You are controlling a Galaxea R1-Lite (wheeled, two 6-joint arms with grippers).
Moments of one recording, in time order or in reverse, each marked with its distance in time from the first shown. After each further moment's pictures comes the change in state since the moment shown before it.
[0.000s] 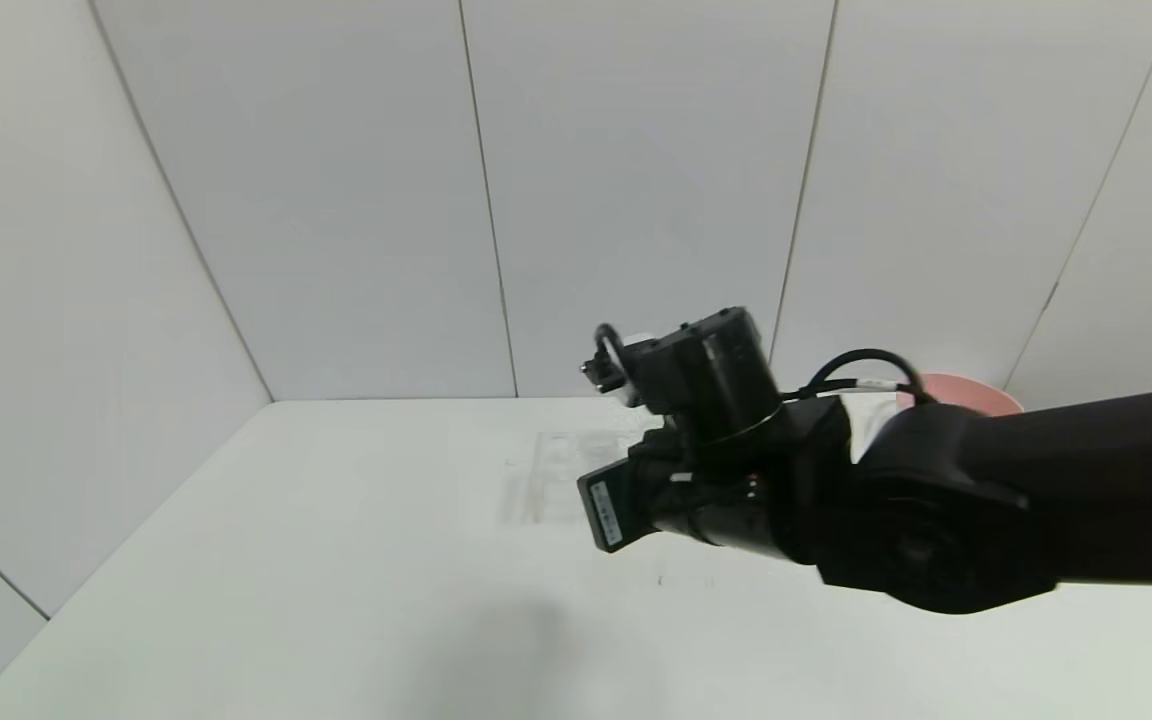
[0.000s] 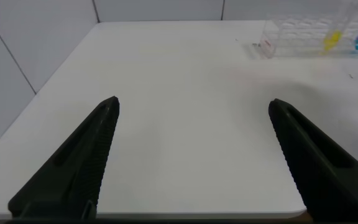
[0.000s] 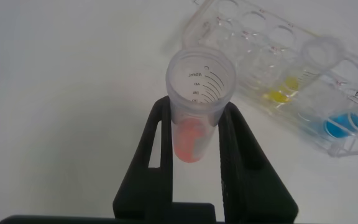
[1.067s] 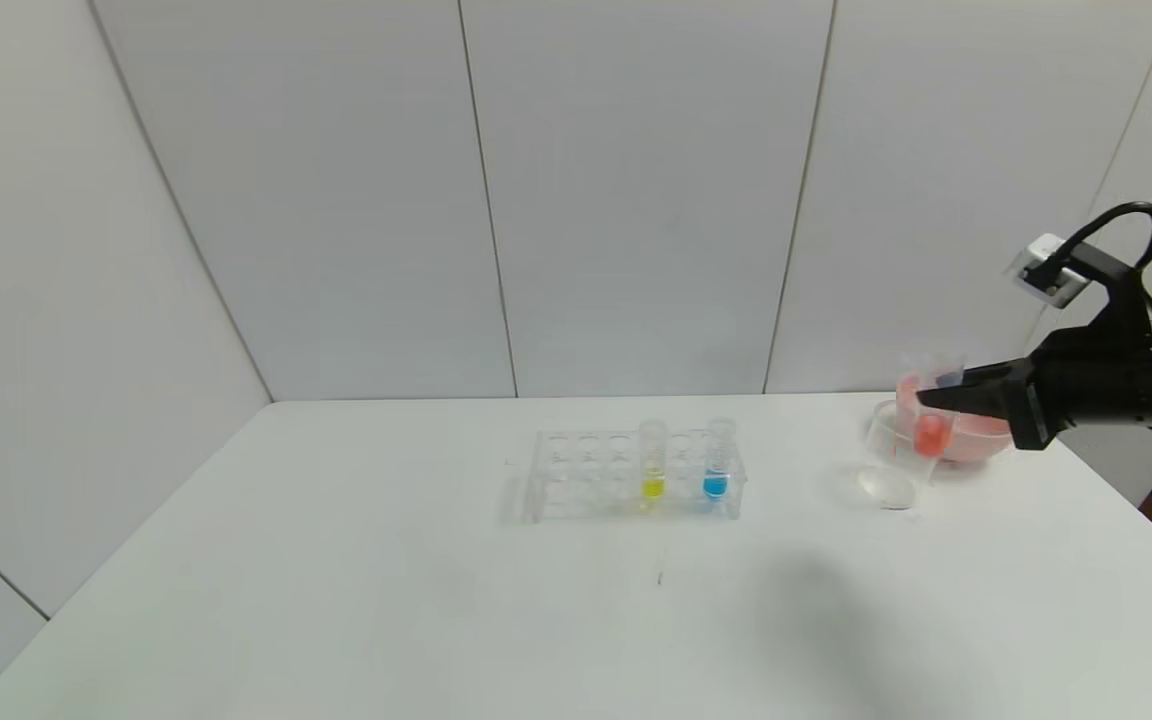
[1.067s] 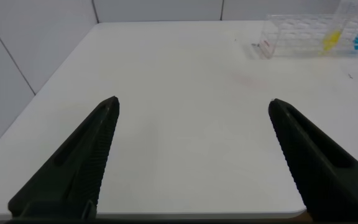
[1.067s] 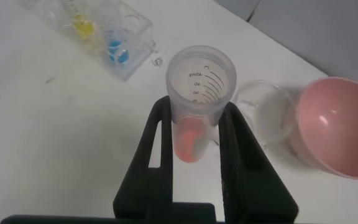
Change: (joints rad) left arm 0.000 0.000 0.000 0.000 0.000 0.000; right arm -0.817 -0.323 0.198 0.149 0.601 -0.581
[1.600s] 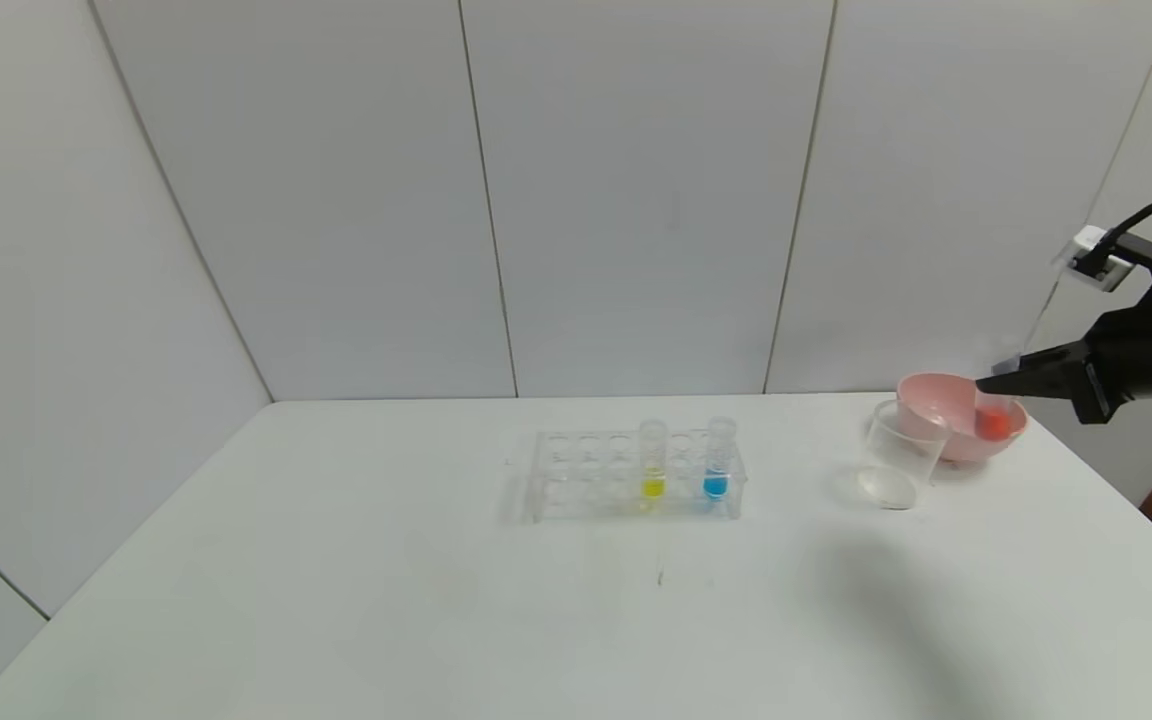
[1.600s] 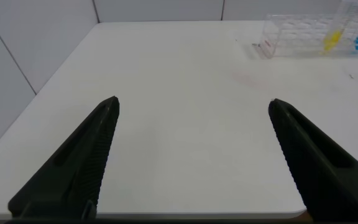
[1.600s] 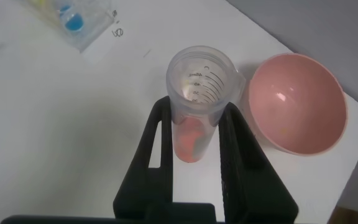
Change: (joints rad) left arm 0.000 0.000 0.000 0.000 0.000 0.000; right arm -0.193 0.140 -0.275 0.290 0.112 -0.219
